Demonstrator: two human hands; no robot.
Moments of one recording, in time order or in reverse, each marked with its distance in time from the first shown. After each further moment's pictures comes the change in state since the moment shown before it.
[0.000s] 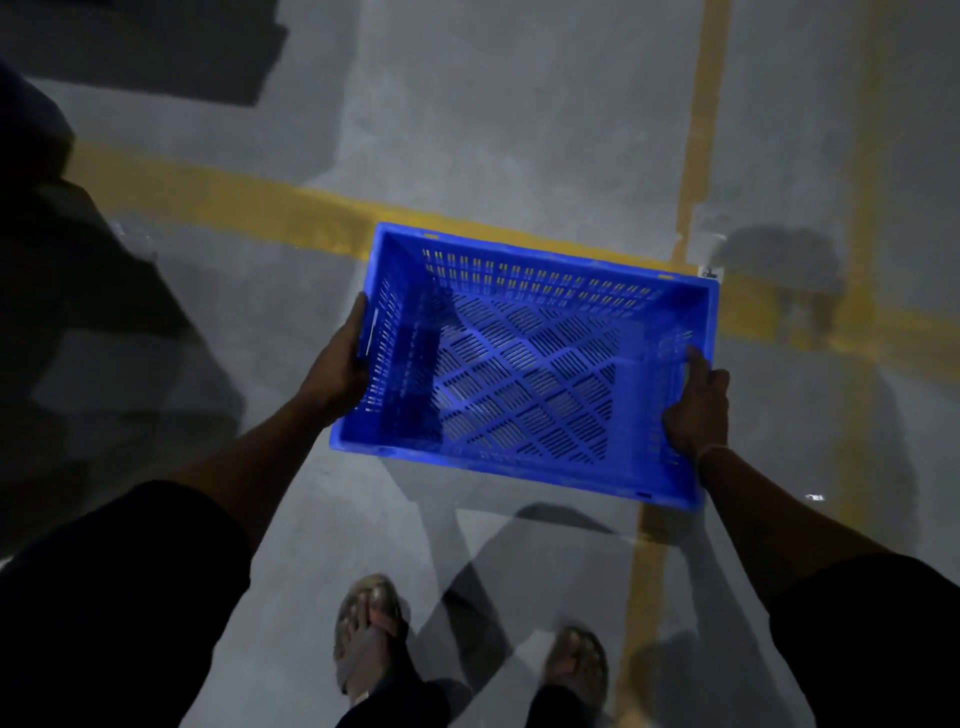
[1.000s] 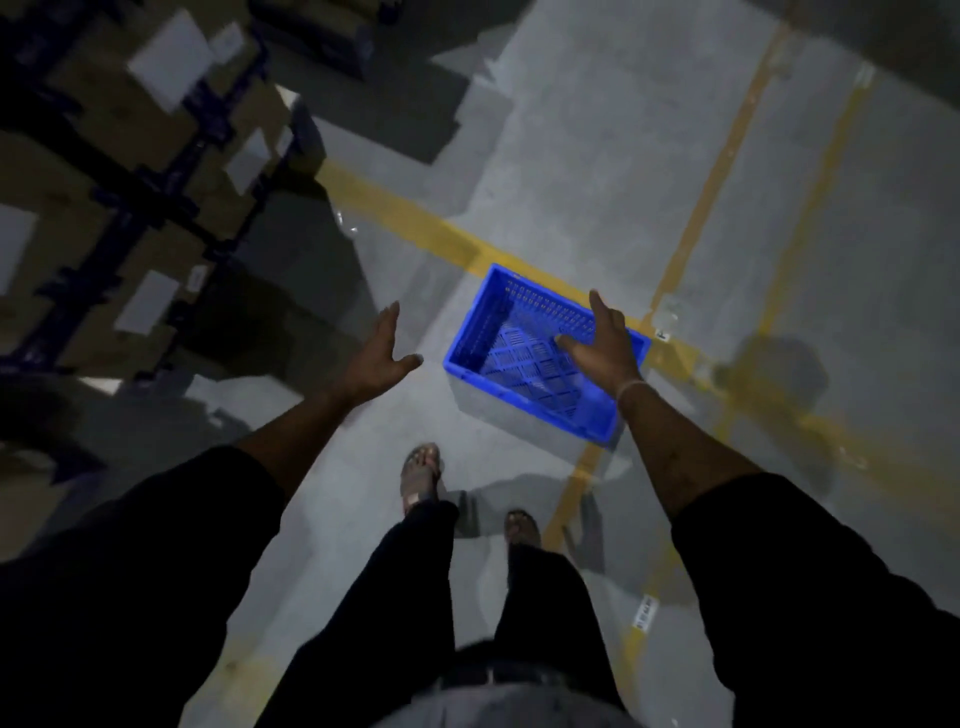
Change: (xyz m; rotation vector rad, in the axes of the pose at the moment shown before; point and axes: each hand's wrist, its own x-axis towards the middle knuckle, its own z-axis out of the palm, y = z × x) left_hand -0.368 0.279 -0.182 0.044 0.133 -0.224; right_hand -0.330 -0.307 -0.303 0.024 -0.309 -0.371
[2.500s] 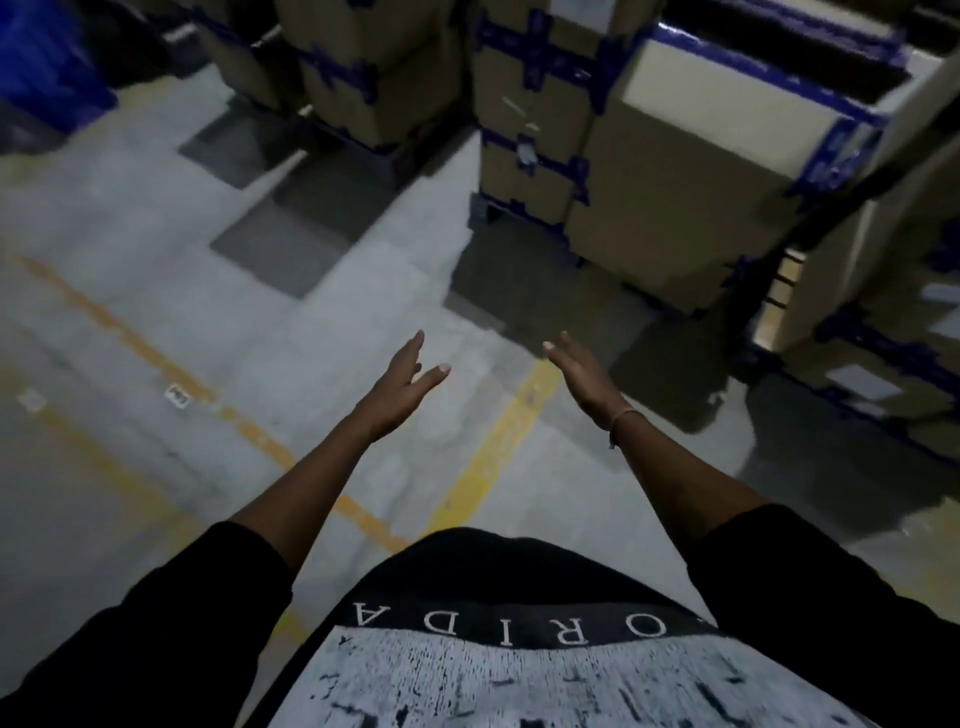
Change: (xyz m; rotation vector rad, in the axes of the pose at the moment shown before) left_hand -1.020 -0.262 0.317 -1.051 1.400 -0.665; right_hand -0.838 -0.082 0.473 -0.653 -1.252 -0.959
